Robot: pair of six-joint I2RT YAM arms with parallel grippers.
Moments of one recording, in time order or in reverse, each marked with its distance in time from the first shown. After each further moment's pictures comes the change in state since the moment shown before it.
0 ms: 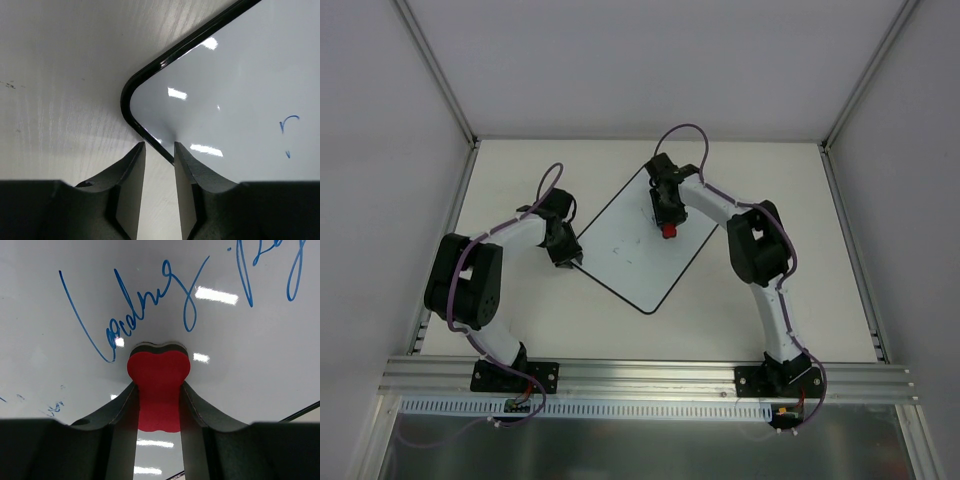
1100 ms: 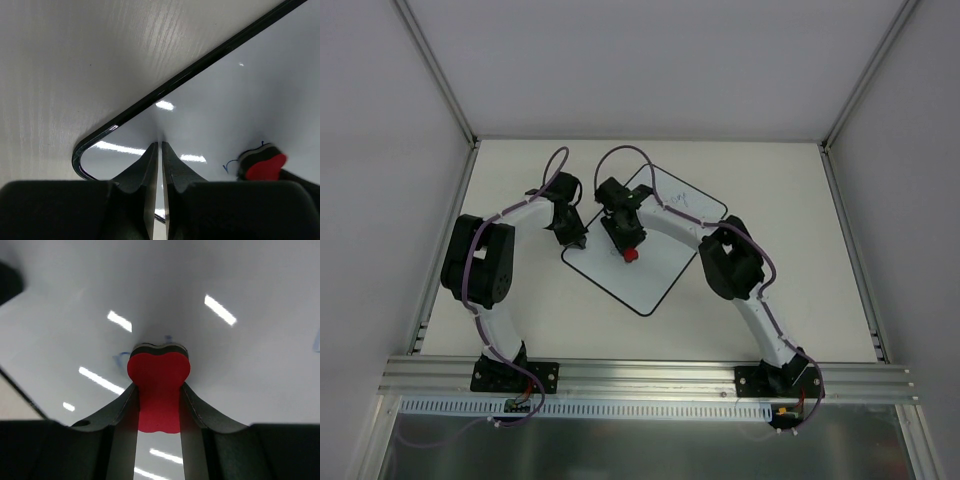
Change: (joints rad) left arm 0.007 0.167 0.193 0.008 0.008 -0.004; right arm 0.245 0.060 0.104 -0.054 -0.063 -0.104
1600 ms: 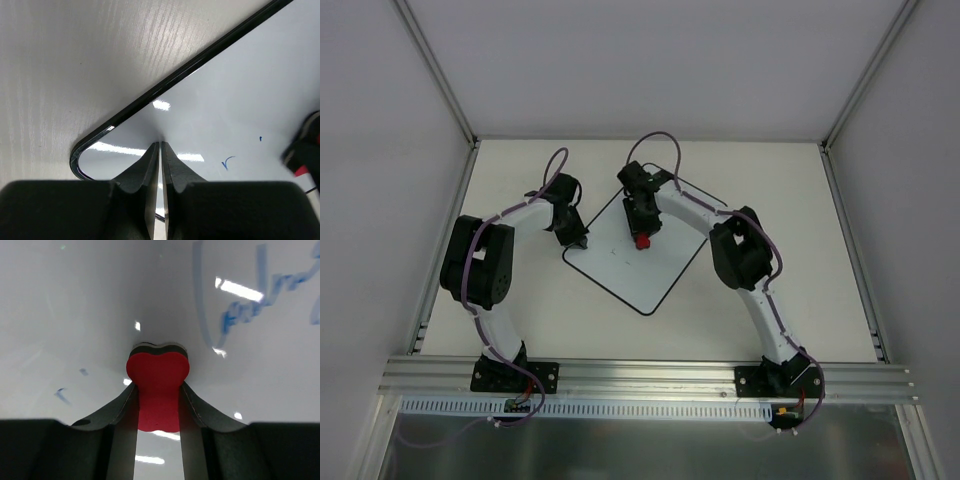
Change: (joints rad) left arm 0.002 -0.008 -0.020 0.025 0.024 0.000; right arm -0.097 0.013 0.027 -0.018 -0.027 0.171
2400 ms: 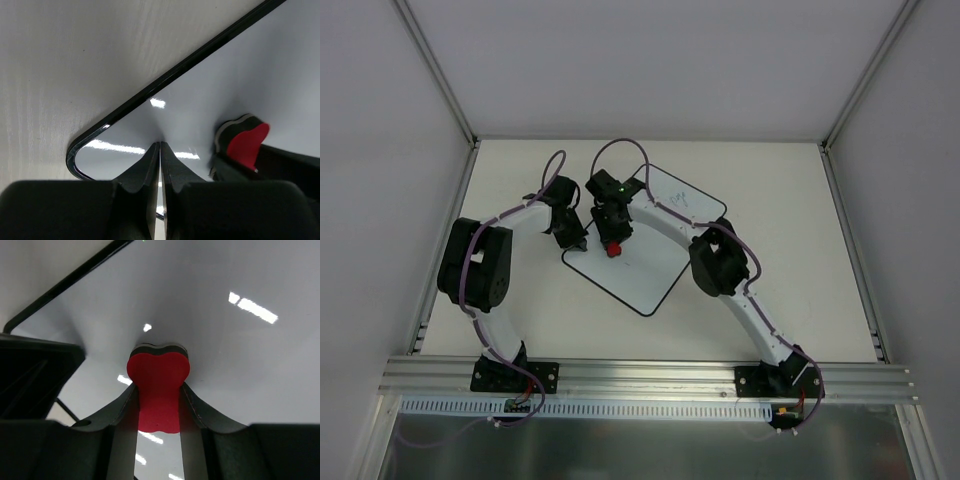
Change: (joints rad) left arm 0.003 -0.026 -0.035 0.016 0.021 -0.019; right arm 0.103 0.143 0.251 -0.061 -0.052 -0.006
